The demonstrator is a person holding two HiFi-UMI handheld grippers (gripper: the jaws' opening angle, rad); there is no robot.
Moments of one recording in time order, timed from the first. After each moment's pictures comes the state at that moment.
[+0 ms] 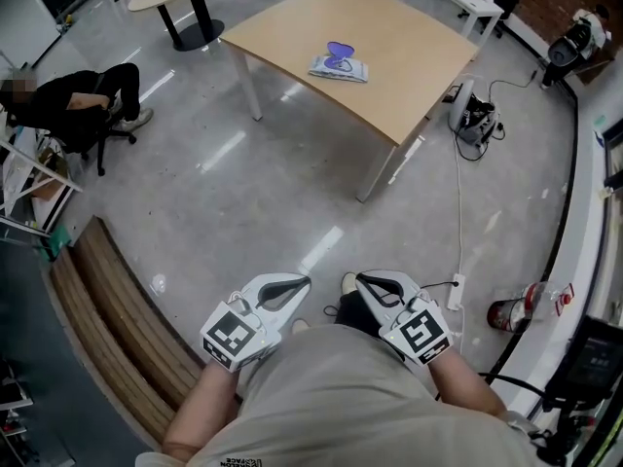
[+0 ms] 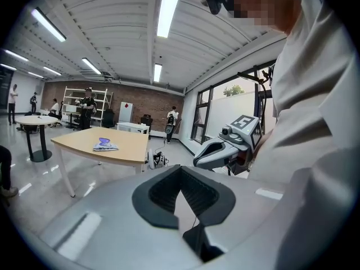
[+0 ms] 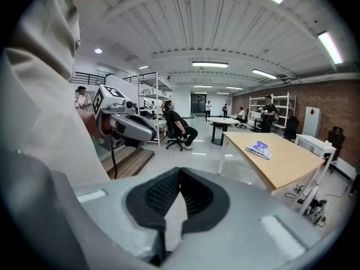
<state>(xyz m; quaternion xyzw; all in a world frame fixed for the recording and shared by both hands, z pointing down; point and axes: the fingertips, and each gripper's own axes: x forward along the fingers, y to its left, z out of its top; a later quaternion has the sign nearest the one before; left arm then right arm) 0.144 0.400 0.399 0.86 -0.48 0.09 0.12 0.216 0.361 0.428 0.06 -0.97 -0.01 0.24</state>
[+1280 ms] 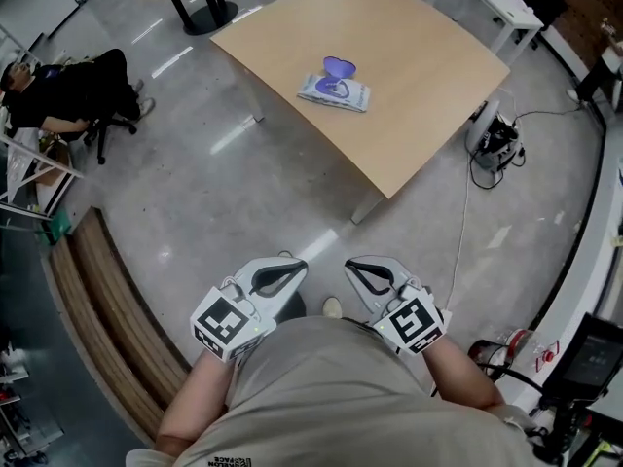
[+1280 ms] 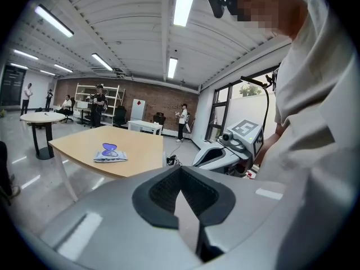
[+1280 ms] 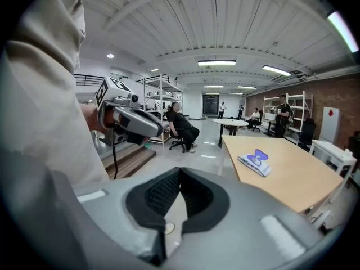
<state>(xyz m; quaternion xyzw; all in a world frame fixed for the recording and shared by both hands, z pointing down) 0.123 0.124 0.385 0.83 -0.53 0.09 0.16 0.178 0.091 0.425 -0.02 -0.97 -0.02 0.23</state>
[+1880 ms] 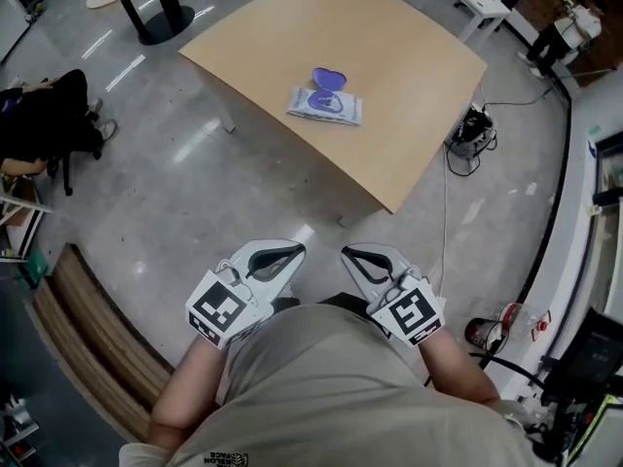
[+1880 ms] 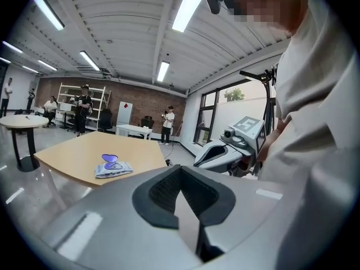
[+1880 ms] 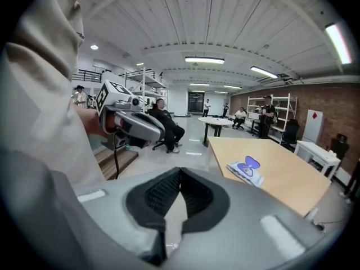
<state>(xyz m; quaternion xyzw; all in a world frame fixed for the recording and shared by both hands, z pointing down) -0.015 0.067 0.380 0.87 -0.47 0.08 0.13 0.046 0.046 0.412 0.06 -0.97 -0.02 0.25</state>
